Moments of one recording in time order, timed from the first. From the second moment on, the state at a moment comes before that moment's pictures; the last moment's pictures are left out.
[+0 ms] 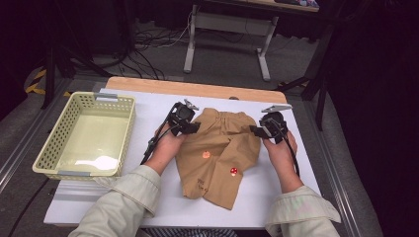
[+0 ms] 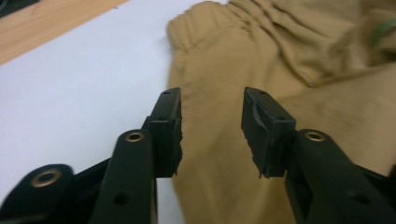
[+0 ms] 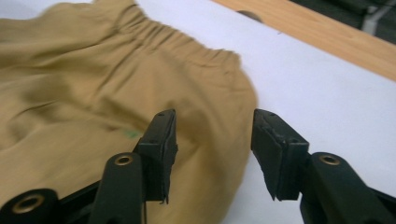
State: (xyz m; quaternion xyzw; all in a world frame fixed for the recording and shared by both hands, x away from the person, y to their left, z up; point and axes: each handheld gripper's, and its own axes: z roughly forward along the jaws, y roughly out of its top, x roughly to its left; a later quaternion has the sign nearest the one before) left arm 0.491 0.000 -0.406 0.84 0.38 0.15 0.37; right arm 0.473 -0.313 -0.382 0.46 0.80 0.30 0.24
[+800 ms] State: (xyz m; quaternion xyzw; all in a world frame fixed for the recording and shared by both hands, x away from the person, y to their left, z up) left arm 0.421 0.027 -0.391 0.85 0.30 0.08 0.43; right arm 0.380 -0.321 -0.383 0.40 0.83 0.35 0.17
